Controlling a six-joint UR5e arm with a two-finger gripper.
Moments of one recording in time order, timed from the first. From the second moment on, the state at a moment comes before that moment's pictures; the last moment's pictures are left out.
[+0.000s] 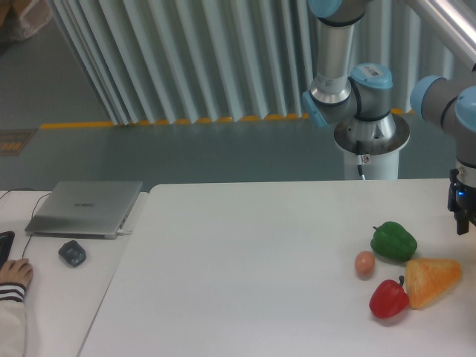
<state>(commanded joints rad) 2.57 -1.89 -1.51 -1.14 1.58 1.61</state>
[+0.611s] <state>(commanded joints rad) 2.57 -1.88 -1.53 -1.14 1.56 1.60</state>
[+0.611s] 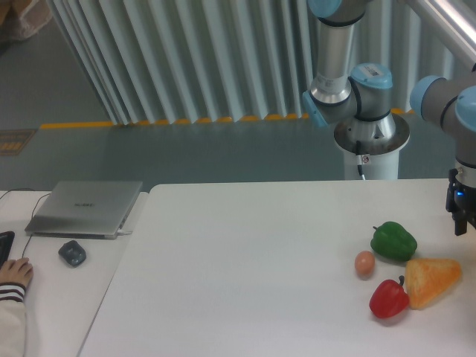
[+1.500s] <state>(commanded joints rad) 2.58 -1.88 -1.58 -1.01 1.54 1.58</state>
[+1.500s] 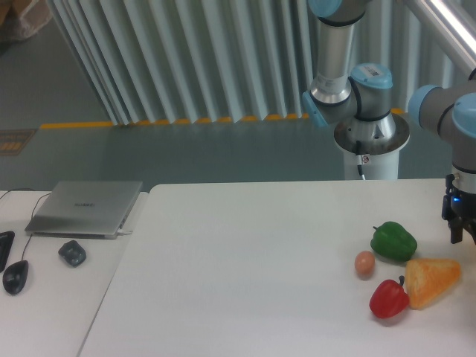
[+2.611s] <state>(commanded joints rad) 2.68 -1.96 -1.48 -1.00 1.60 1.97</state>
